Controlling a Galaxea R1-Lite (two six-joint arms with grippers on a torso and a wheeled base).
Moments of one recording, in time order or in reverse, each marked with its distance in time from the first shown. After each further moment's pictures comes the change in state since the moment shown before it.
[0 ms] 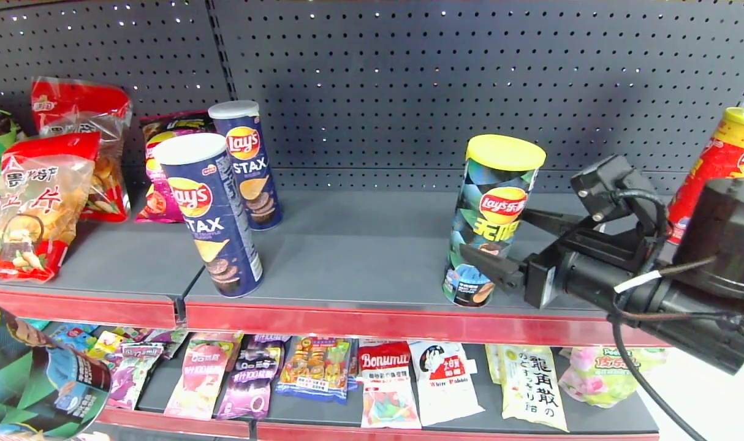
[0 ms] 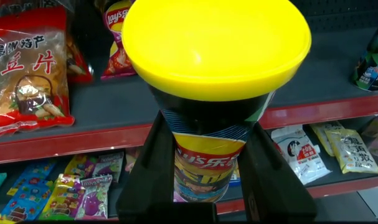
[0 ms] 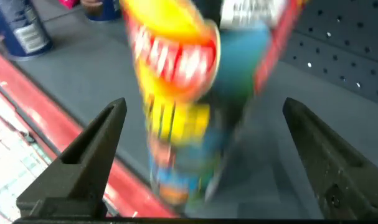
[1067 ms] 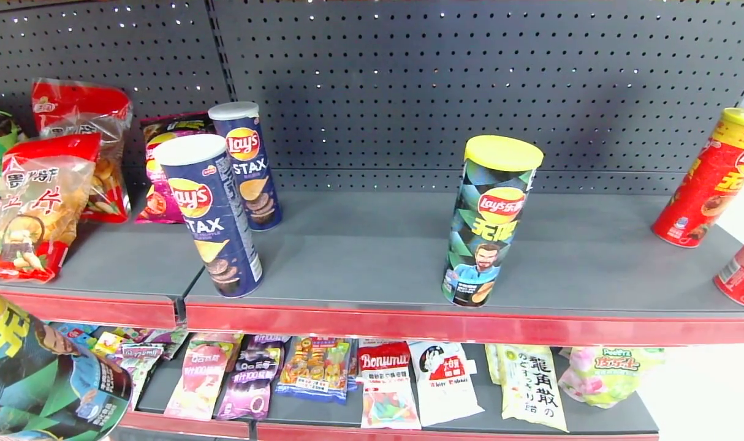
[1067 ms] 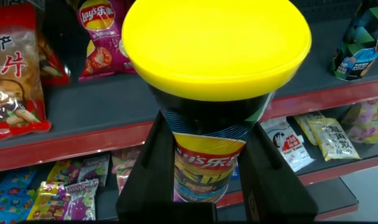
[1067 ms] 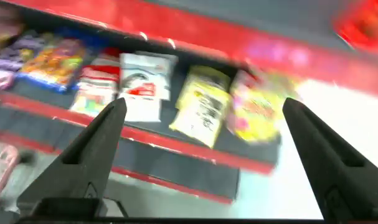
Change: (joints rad) left arm -0.003 0.018 0.021 -0.016 -0.080 0.001; right arm -0.401 -1.169 0.271 1.069 -0.072 0.015
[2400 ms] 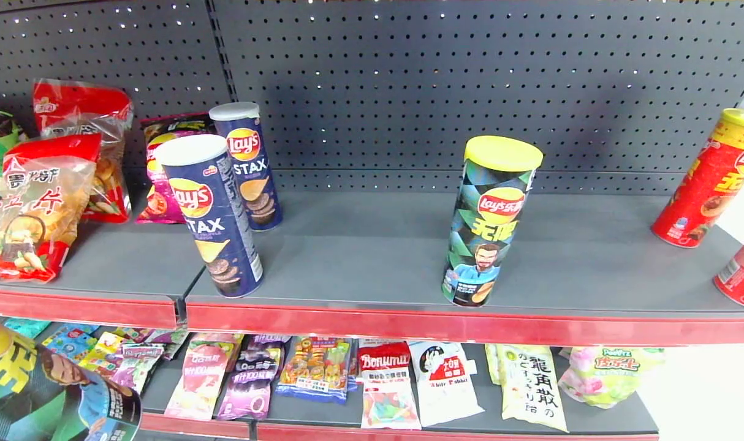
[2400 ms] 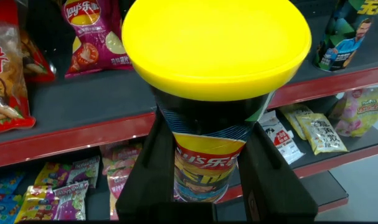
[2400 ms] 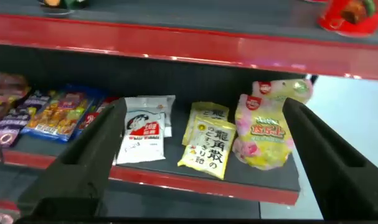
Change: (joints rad) left arm 0.001 -0.079 0.062 -0.001 -0.054 -0.007; right arm -0.198 -0.289 0.290 -0.252 0.159 0.077
